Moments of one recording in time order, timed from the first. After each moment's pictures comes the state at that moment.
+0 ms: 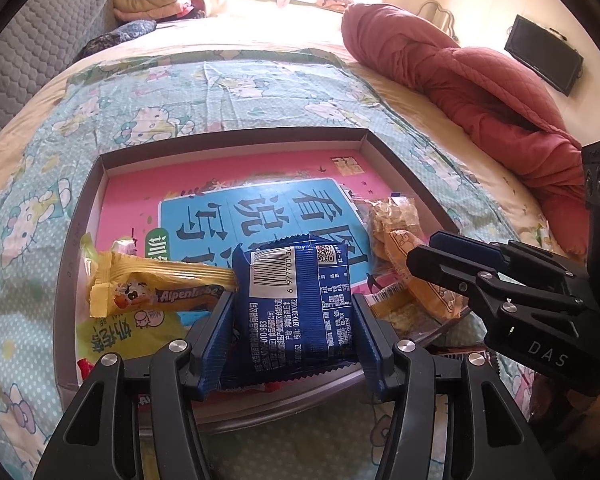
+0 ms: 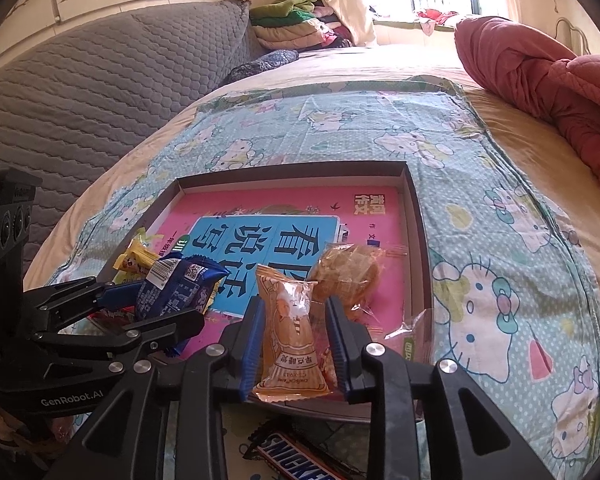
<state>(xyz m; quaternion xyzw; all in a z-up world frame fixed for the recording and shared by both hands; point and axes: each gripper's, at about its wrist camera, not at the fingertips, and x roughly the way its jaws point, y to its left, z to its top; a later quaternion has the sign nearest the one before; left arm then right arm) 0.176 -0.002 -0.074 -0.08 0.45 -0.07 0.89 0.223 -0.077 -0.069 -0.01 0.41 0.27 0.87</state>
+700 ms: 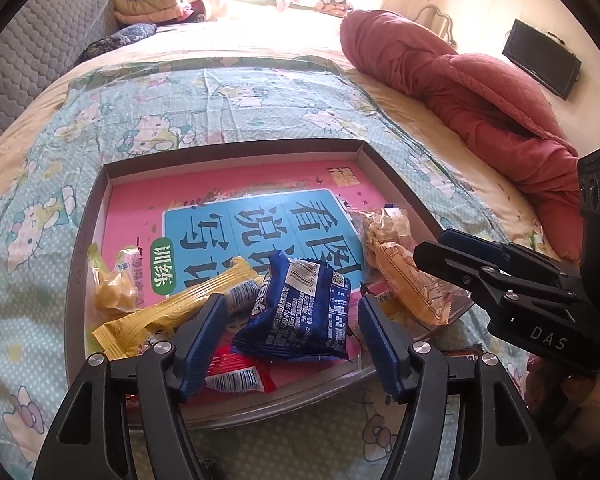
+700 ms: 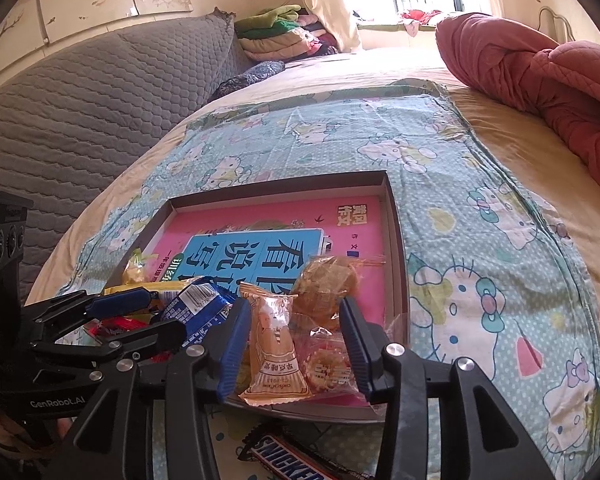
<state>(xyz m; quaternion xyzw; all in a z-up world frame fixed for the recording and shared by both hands) 0.172 0.002 -0.060 -0.09 0.44 -0.07 0.89 0.228 -0.093 -0.063 0.02 0.40 0.25 0.88</state>
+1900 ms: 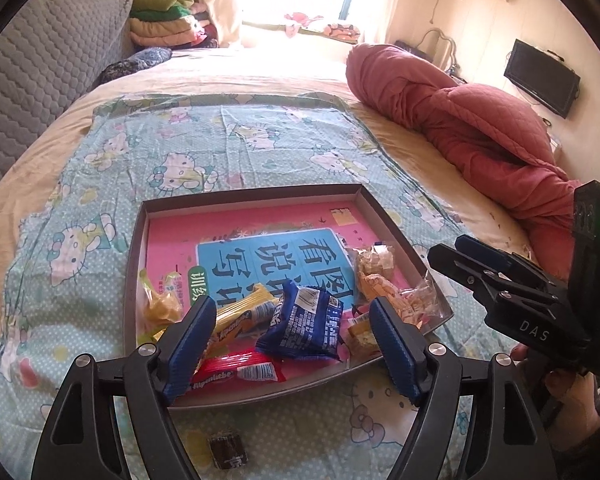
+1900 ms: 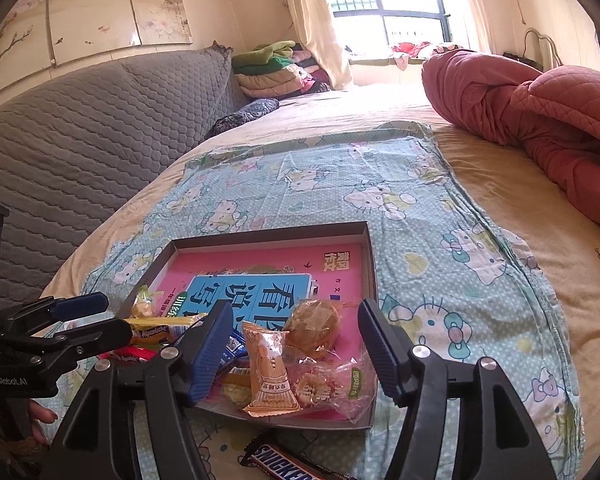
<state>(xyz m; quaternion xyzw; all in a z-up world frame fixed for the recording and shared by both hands) 0.143 0.018 -0.007 -0.09 0.40 -0.05 0.91 0.213 -0.110 -0.025 0.03 0.34 0.24 0.91</state>
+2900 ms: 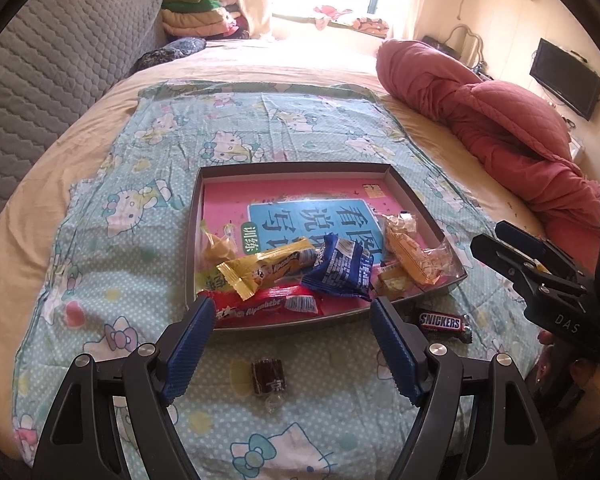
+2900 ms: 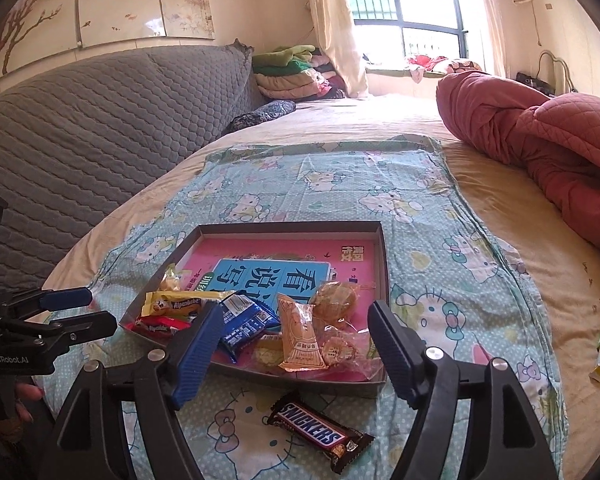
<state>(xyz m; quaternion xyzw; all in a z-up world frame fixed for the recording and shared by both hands) 0.083 0.037 0.000 -0.09 0.43 0.00 0.90 0.164 -0.104 -0.007 -0.01 0.33 0.26 0.91</state>
